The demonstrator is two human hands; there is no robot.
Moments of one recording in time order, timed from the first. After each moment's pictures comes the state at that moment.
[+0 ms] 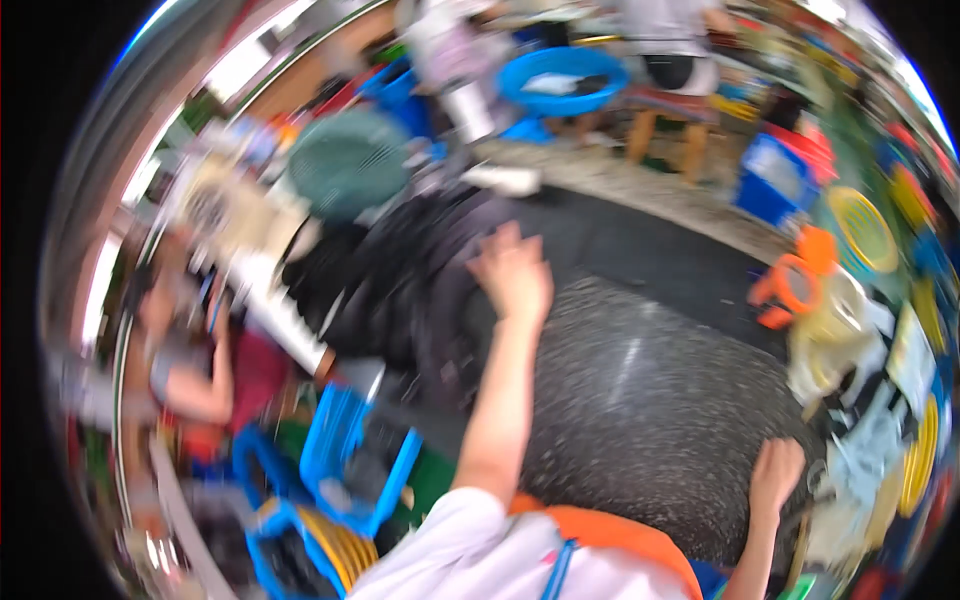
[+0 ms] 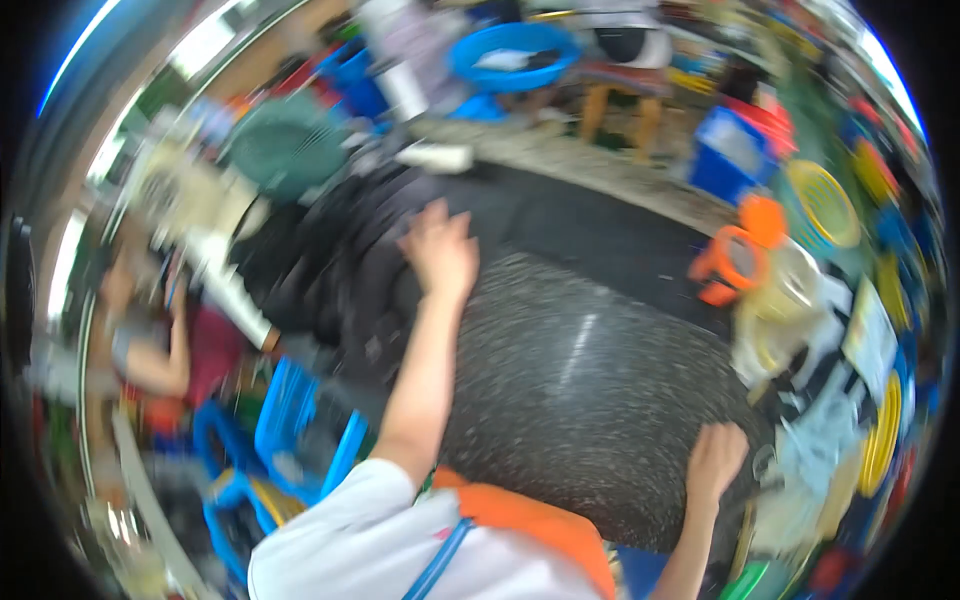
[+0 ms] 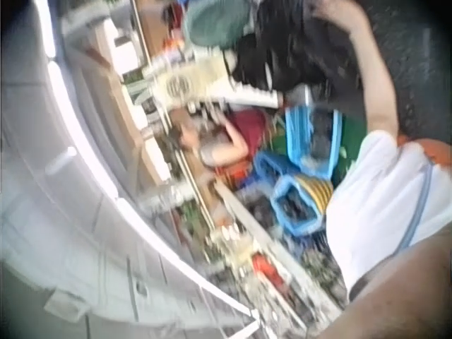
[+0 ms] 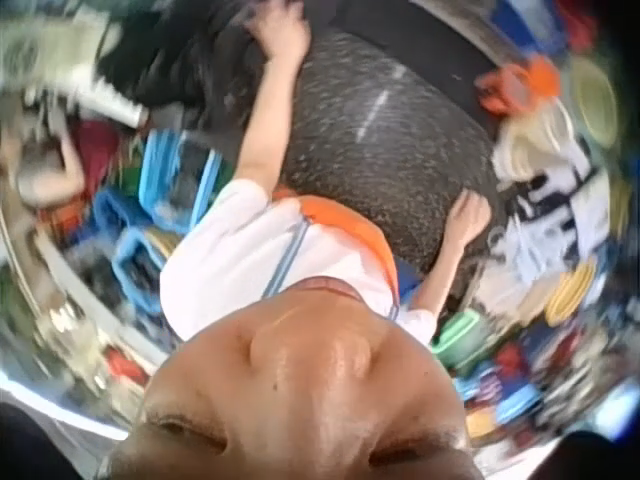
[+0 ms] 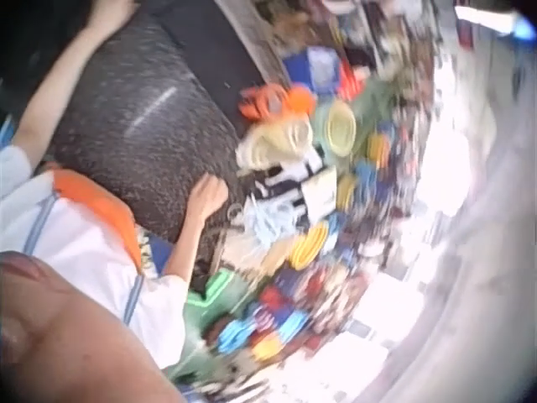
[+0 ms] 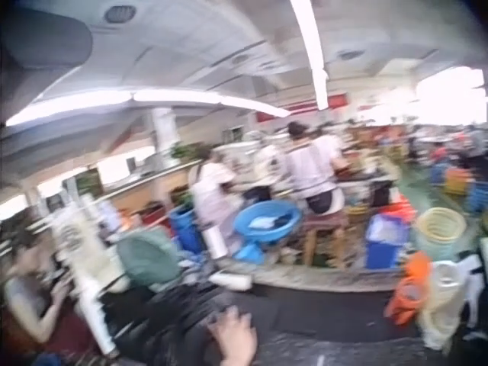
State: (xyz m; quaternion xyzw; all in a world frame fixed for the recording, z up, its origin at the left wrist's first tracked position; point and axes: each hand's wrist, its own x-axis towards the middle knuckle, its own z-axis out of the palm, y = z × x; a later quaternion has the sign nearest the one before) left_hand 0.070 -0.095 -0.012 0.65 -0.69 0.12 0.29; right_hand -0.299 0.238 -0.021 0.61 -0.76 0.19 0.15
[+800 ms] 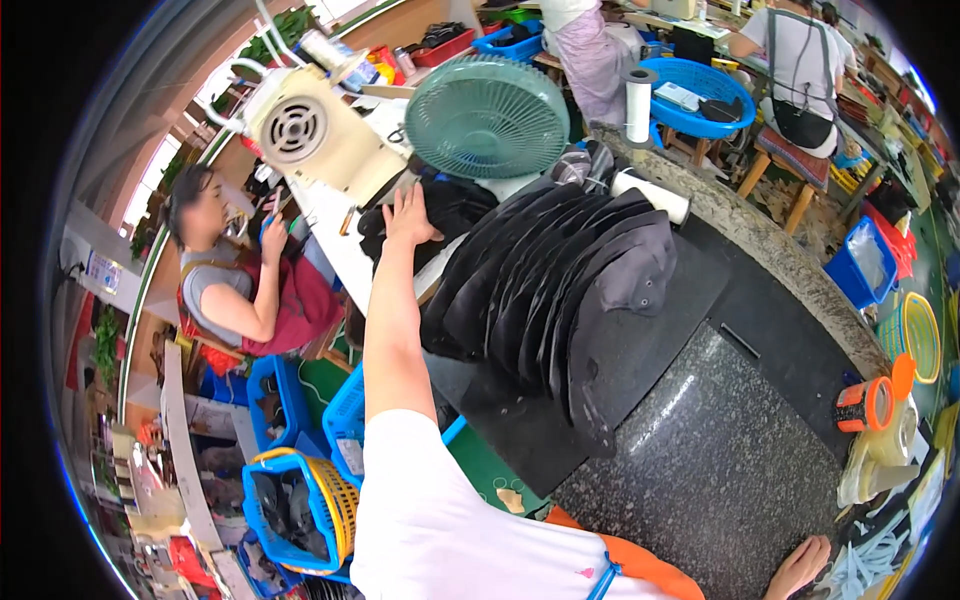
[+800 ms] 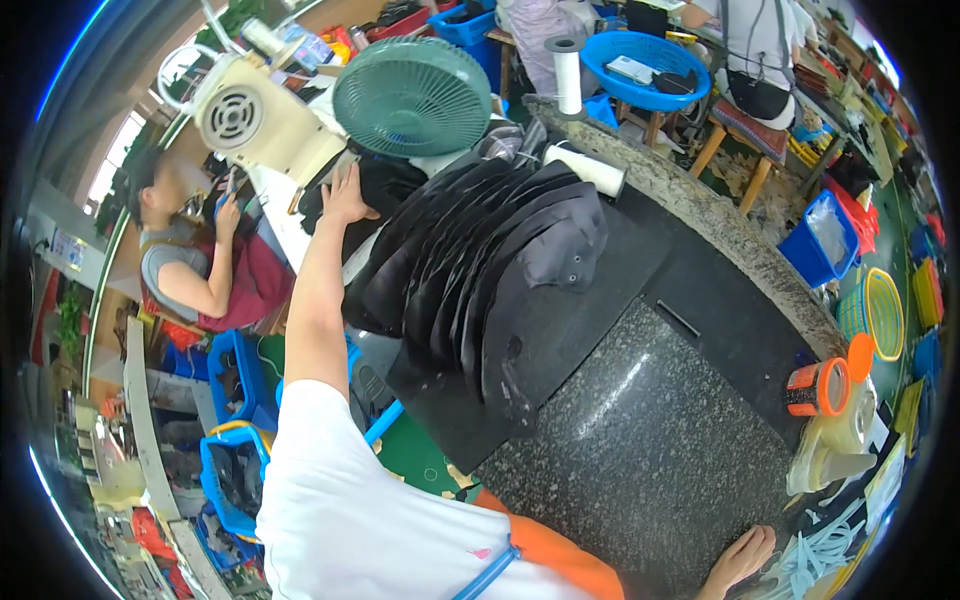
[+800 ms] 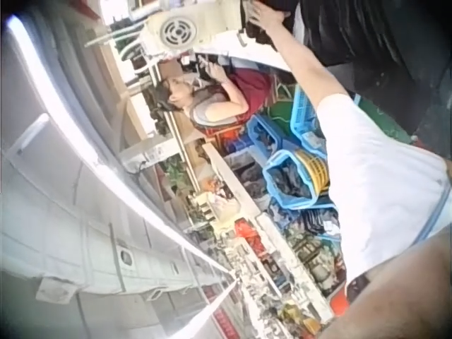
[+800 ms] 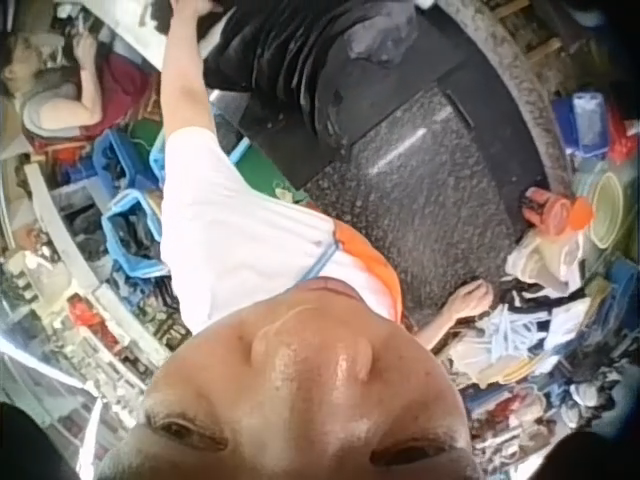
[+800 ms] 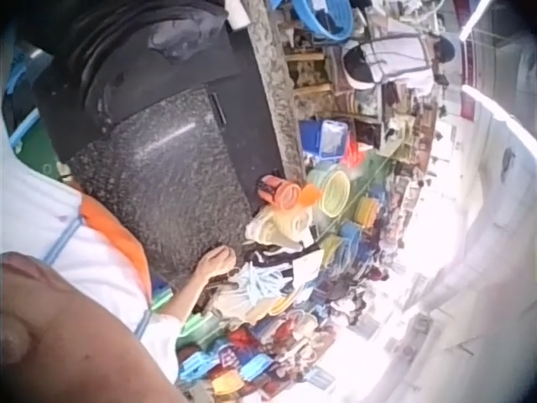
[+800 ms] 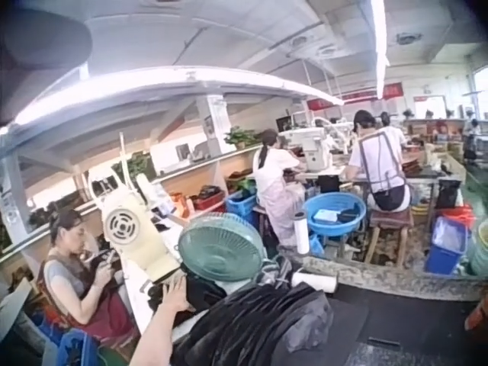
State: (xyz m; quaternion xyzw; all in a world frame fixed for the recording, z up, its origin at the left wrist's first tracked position) left_hand 0.502 -0.188 0.029 0.84 -0.55 0.02 -0.05; right_hand -0.300 0.256 -0.036 0.59 -0.78 0.10 0.18
